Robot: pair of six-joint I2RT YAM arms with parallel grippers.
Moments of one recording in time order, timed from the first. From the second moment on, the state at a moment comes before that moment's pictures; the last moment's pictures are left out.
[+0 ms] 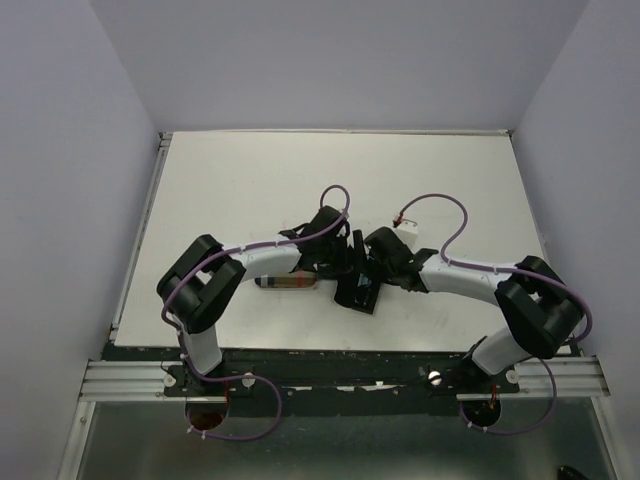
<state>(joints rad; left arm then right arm) -0.77 1.78 1.03 -0.11 0.28 -0.85 0.74 1.54 0.75 -0.23 0.40 0.91</state>
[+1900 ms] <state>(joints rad) -0.86 1.76 1.14 -0.37 0.11 -0.82 0.74 1.28 0.50 0.00 0.28 0.92</state>
